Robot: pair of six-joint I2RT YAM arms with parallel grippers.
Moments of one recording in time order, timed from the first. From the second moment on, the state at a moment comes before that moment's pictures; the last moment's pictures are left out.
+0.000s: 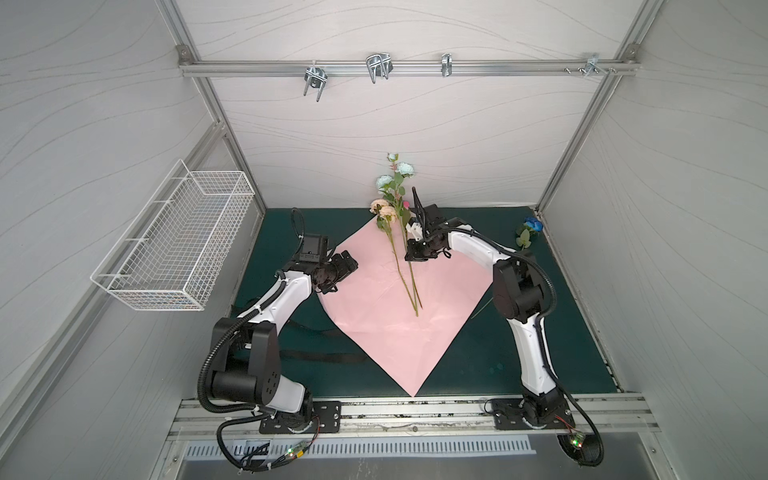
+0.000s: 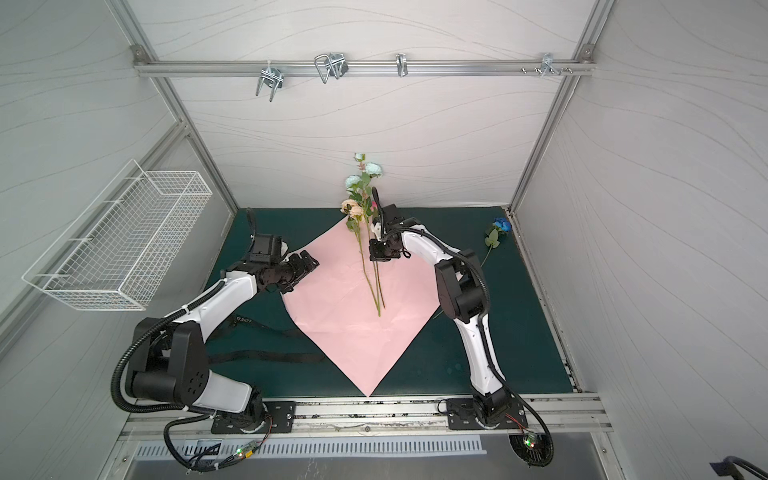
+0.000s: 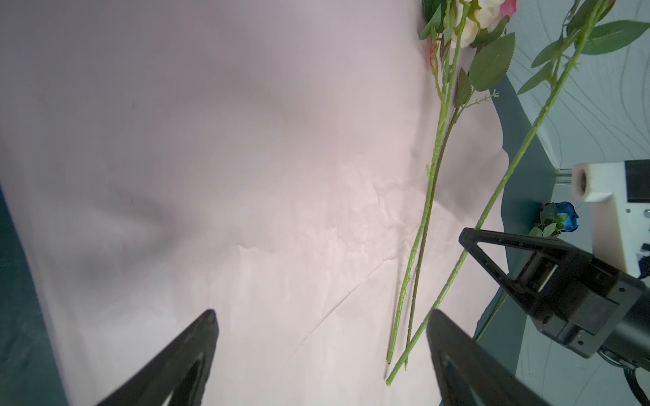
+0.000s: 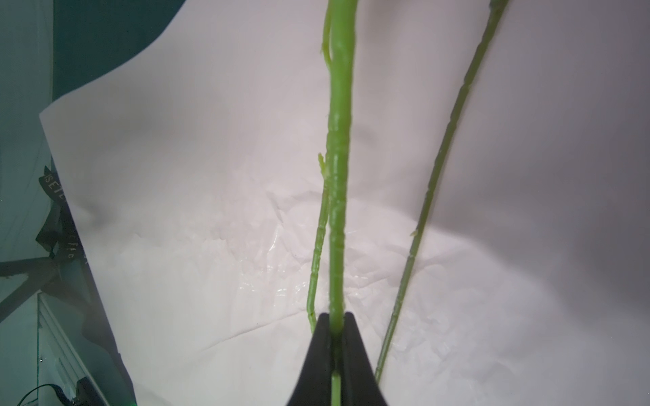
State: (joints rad) left arm -0.11 1.48 0.97 -0.43 0.27 -0.74; right arm 0.55 2.26 1.88 -0.71 -0.41 0.28
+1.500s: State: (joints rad) left arm -0.11 1.48 0.97 -0.42 0.27 -0.74; right arm 0.30 1.72 1.53 -0.77 -0.27 0.40
